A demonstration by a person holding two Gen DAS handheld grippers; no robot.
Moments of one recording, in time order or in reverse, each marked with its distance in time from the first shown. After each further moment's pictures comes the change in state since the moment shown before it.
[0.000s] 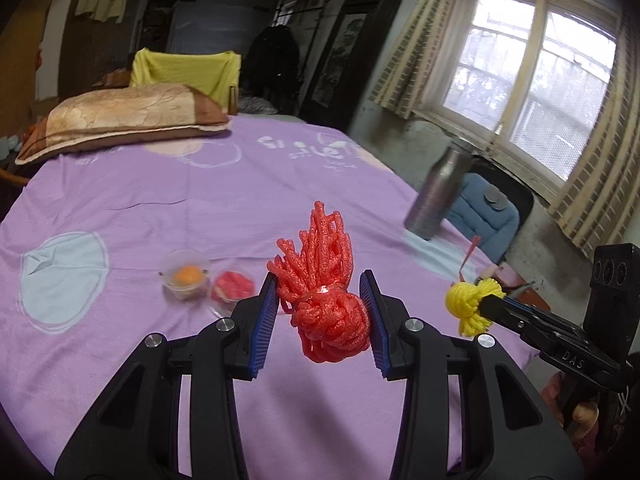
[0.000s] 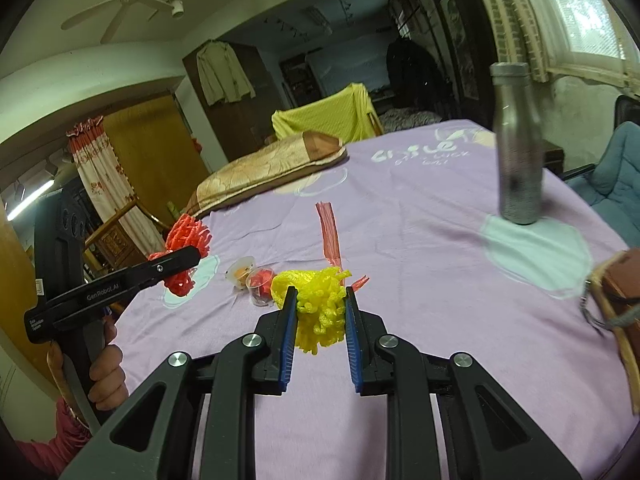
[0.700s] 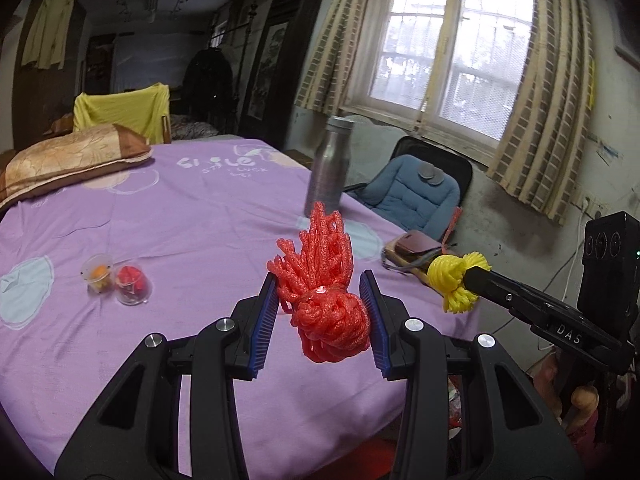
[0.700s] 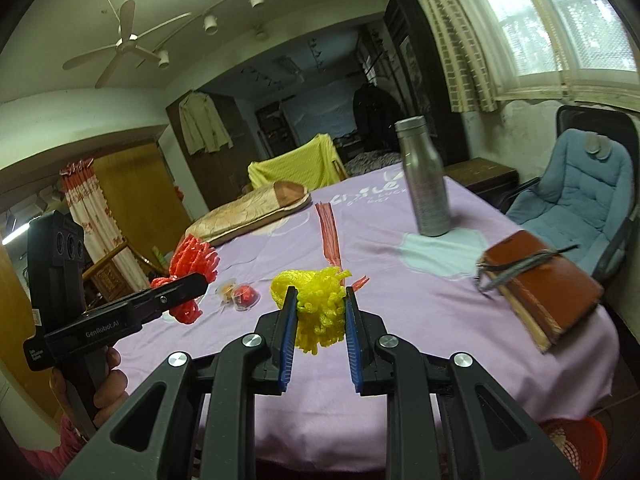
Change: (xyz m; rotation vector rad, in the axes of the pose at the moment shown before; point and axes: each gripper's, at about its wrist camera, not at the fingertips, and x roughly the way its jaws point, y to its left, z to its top) left arm -0.031 -0.125 -0.044 0.180 -0.043 -0.131; right arm -0.143 -0.039 -0.049 0.055 -0.193 -0.088
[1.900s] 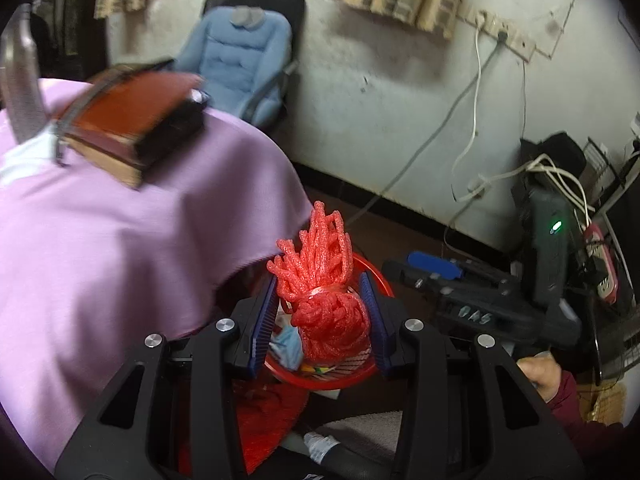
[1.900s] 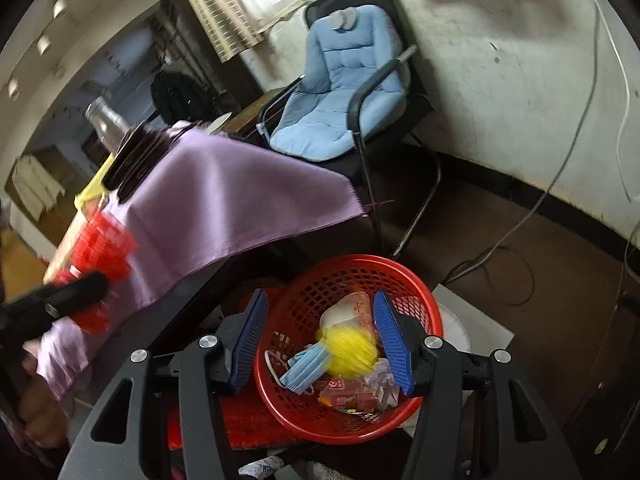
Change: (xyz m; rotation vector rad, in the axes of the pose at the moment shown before) left arm 0.196 -0.259 -0.115 0.341 0.495 -0.415; right arm -0.119 -0.278 -0.178 0.493 0.129 -0.485
